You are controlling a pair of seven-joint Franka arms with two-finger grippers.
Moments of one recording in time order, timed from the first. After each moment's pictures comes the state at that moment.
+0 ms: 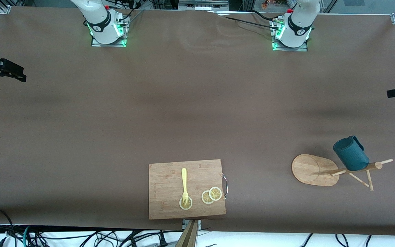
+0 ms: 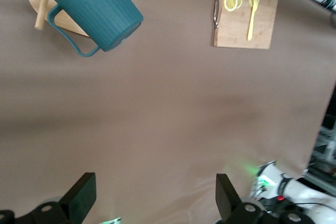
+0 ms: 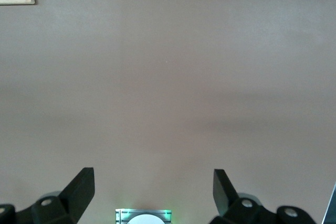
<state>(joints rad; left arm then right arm) 0.54 0.34 -0.26 -1.24 -0.45 1.26 0.15 -0.09 0.12 0.09 -1.37 -0.07 1.38 -0.05</state>
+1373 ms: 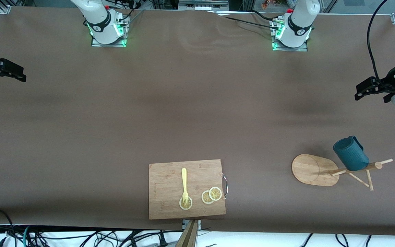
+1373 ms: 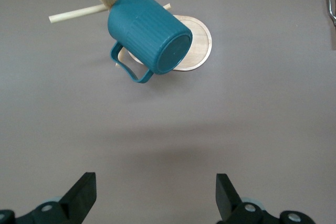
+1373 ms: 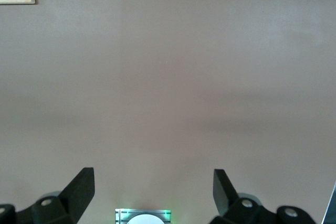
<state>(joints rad) -0.12 -0.02 0.19 -1.78 0.00 1.80 0.14 -0.09 0.12 0.09 -1.37 -0.07 1.38 -0.06</state>
